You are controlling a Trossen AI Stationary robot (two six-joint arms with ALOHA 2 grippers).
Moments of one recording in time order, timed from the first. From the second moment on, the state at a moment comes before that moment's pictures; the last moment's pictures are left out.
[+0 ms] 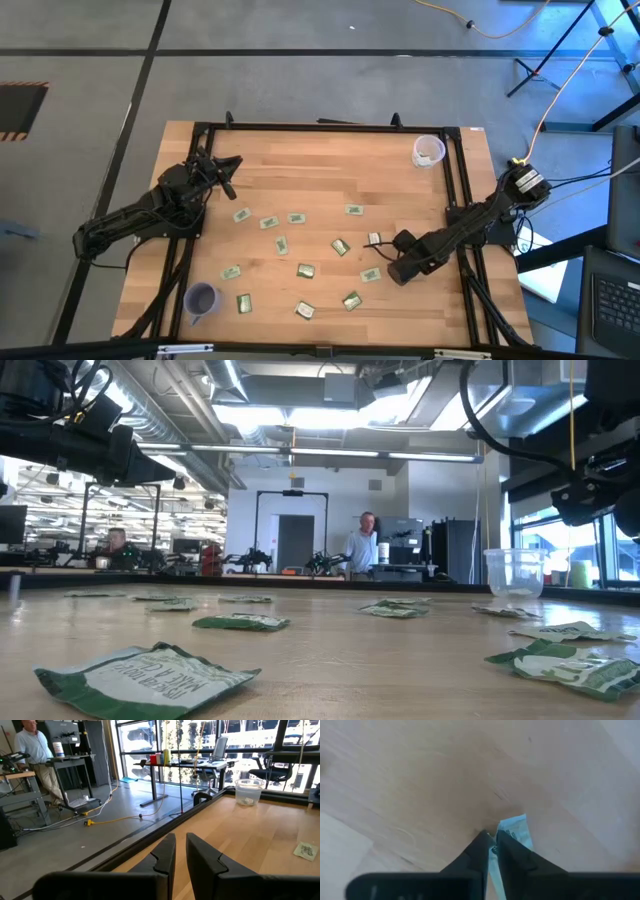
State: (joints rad) left arm 0.49 0.01 0.05 -0.07 -0.23 0.02; right arm 0.59 1.60 0.76 -0.79 0.01 1.46
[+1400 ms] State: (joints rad) left arm 0.49 0.01 0.05 -0.07 -0.22 0.02; right arm 0.03 1.45 1.22 -1.33 0.53 0.75
